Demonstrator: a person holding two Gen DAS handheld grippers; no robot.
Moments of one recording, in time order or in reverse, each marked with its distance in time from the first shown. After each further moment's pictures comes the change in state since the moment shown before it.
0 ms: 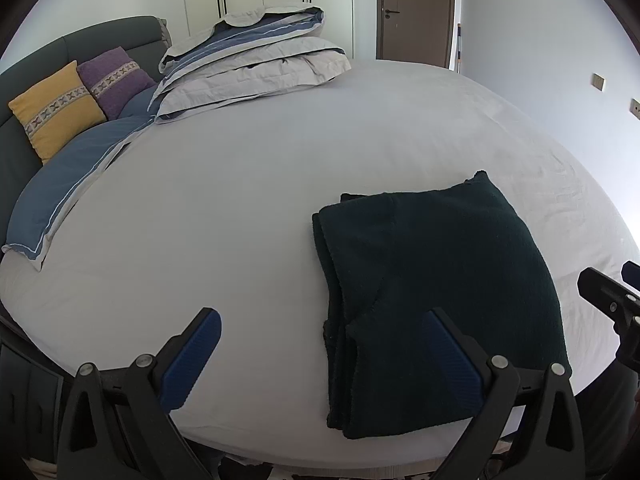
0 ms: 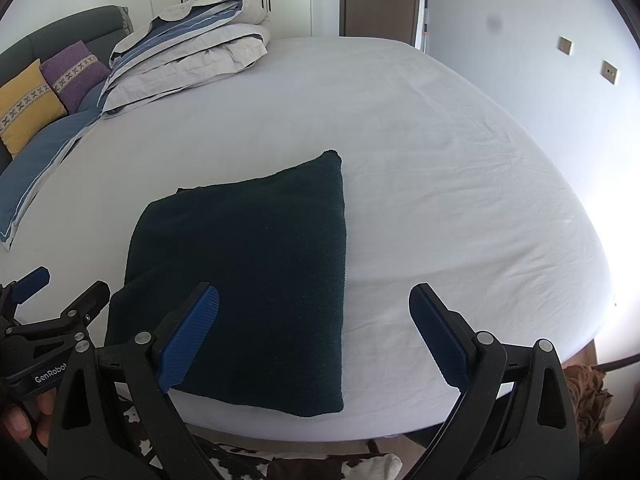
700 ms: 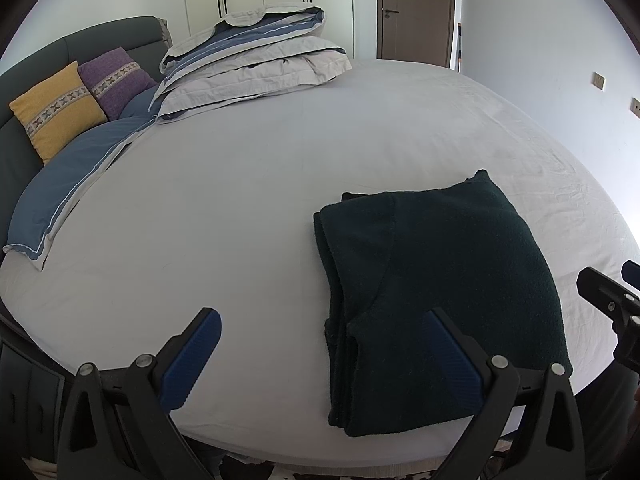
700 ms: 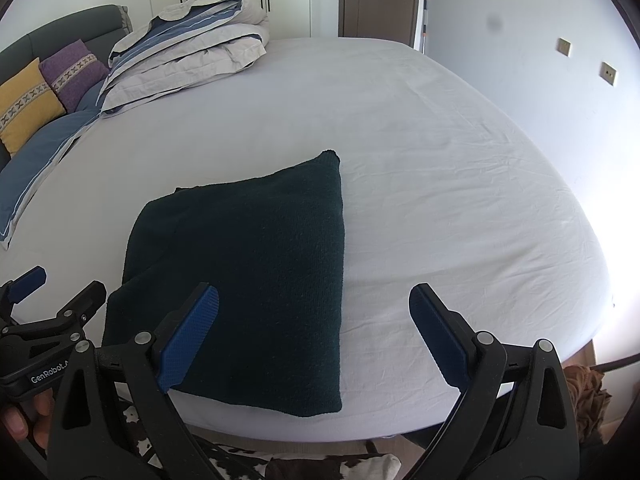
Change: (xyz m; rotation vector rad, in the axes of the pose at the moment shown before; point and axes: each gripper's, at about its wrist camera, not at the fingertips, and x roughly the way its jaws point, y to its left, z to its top) left arm 0.000 0.000 -0.001 0.003 -0.001 0.002; right arm 0.002 0.005 -0.001 0.001 0.001 -0.007
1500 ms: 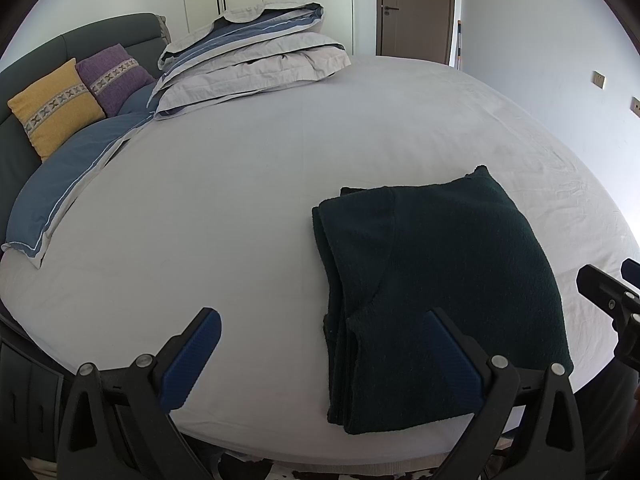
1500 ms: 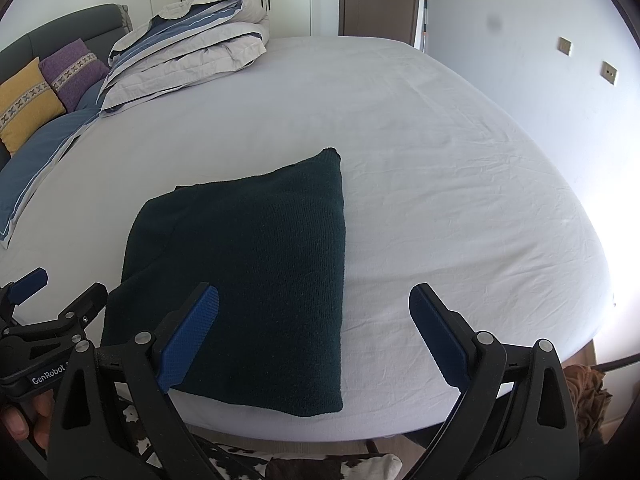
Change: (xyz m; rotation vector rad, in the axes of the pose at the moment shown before) left arm 0.002 0.001 -0.006 -0.002 0.011 -0.005; right arm 0.001 0.001 -0.002 0.000 0.002 0.000
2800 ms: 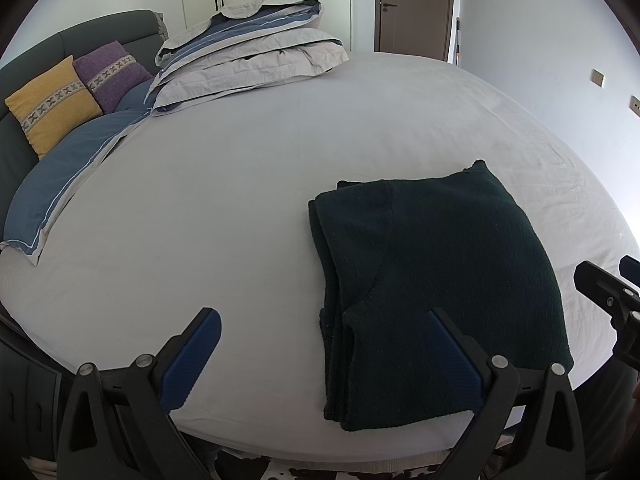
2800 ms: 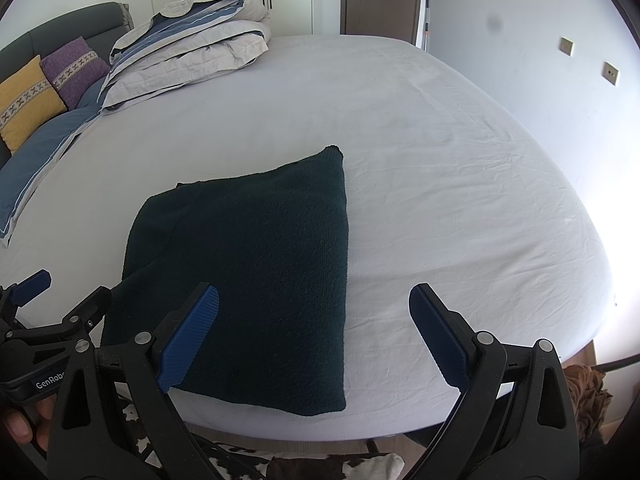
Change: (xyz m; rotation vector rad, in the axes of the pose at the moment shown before) left arm 0.003 0.000 0.000 0.004 0.015 -0.010; right arm 0.001 0.003 -0.002 0.001 0.003 0.001
